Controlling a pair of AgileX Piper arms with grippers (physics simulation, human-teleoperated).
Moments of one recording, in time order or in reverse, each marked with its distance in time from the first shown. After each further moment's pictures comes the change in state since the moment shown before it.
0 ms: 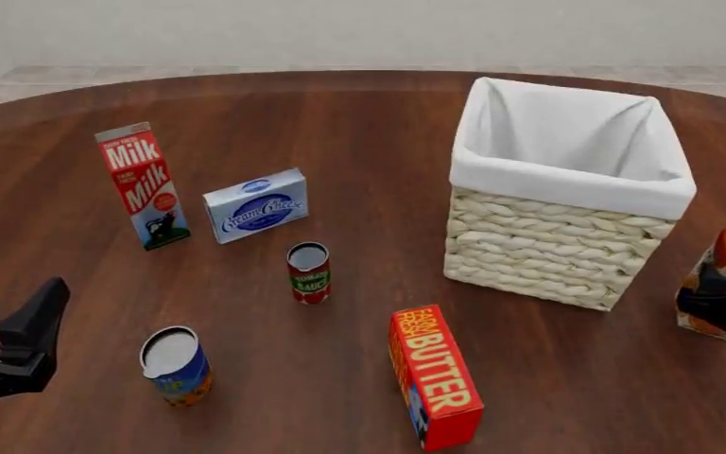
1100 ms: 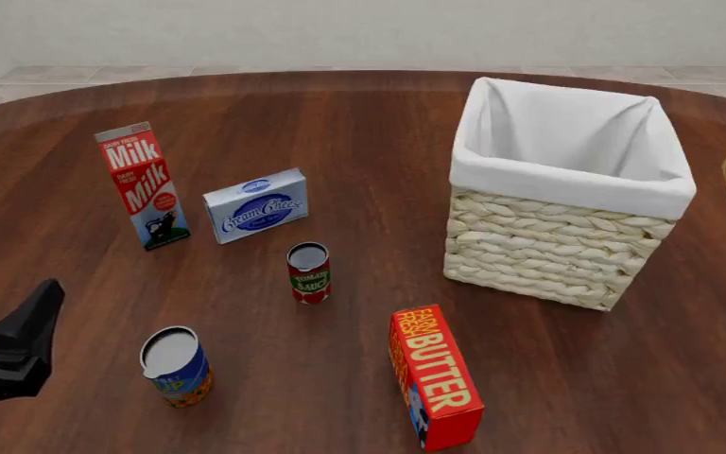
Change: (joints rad) left arm 0.004 -0.055 0.000 0.040 -0.012; right arm 0.109 -0.699 -0.332 0.854 -0.054
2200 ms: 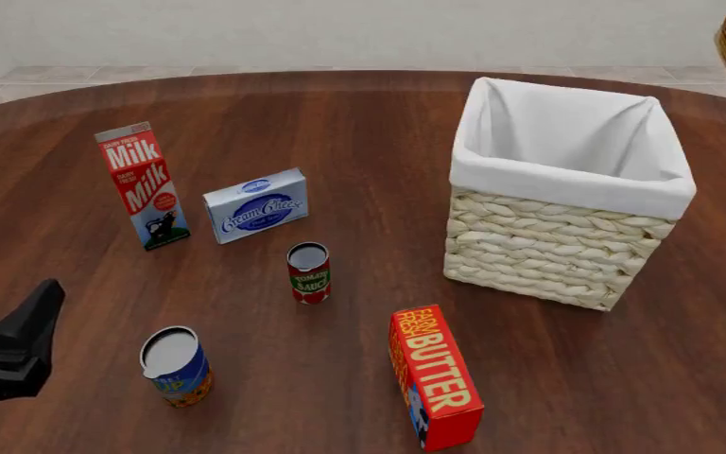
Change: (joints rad) left arm -0.001 -0.002 0.000 0.002 -0.001; right arm 0.165 -0.021 -0.405 0.334 -0.005
